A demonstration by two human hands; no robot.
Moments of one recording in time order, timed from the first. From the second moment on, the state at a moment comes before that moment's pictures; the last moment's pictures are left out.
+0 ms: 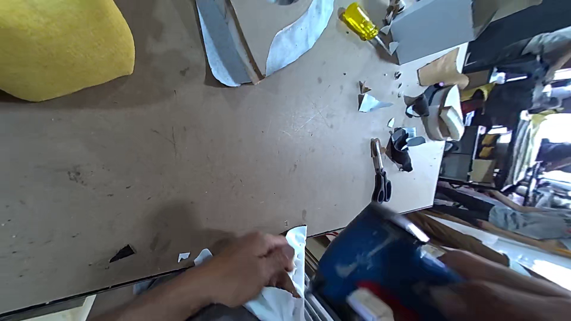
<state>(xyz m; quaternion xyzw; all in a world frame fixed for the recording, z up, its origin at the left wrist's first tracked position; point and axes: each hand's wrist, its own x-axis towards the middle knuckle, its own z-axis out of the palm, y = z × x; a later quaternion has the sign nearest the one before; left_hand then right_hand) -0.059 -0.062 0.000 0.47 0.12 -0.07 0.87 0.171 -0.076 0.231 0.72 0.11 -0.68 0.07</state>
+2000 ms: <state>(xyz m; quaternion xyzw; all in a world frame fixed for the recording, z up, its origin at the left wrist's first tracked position) 0.038 -0.090 -0.014 0.87 0.34 0.22 0.28 0.234 -0.209 0.007 0.87 0.48 -0.10 -0.07</state>
